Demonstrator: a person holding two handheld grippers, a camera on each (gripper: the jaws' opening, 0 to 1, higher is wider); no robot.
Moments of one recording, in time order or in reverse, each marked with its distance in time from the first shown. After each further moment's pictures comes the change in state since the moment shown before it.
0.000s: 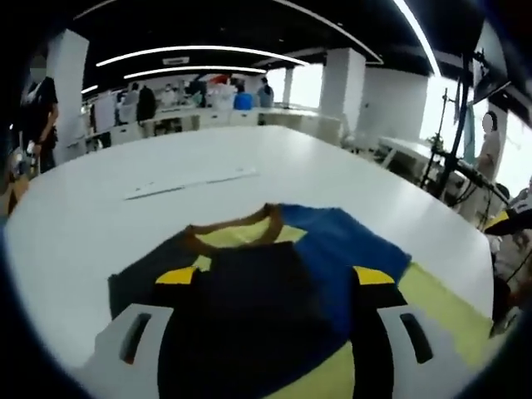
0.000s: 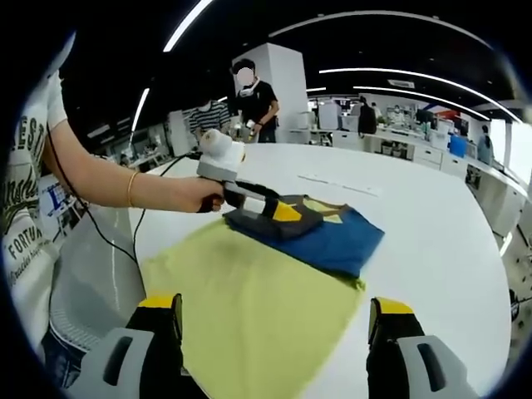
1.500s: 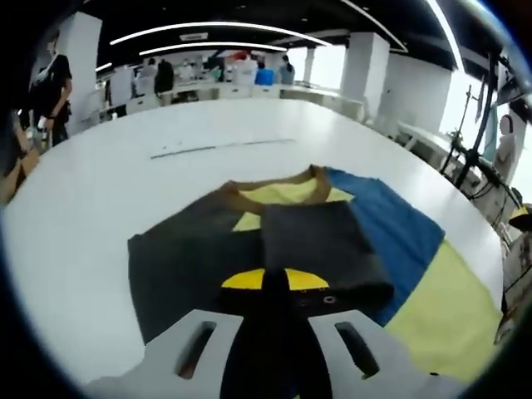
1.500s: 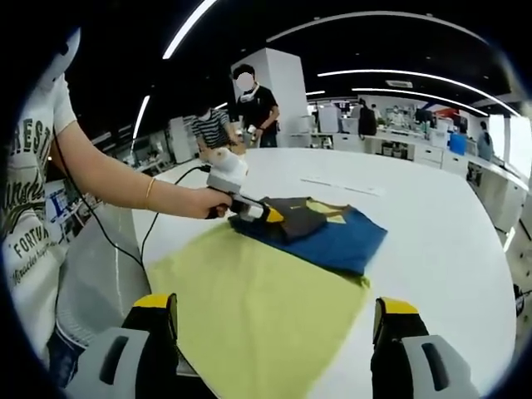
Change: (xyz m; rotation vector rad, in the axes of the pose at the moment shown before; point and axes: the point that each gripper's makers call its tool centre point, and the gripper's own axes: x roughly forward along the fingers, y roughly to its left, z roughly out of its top) left arm 0.005 0.042 -0.036 -0.076 0.120 0.054; right arm -0.006 0.005 -0.003 0.021 -0.023 0.009
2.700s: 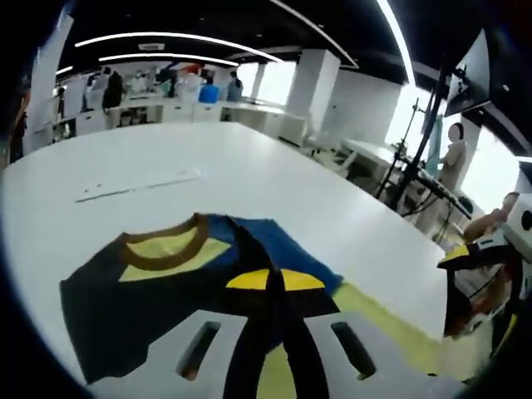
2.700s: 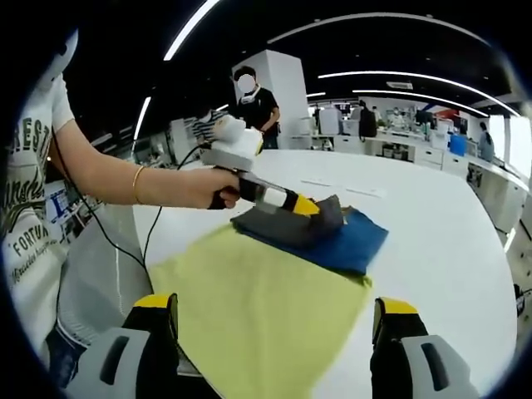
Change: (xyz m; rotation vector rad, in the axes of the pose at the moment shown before) left arm -0.013 -0.138 0.048 0.044 -0.068 -0.303; right arm -0.003 0.004 -0.001 -0.002 -0.011 0.004
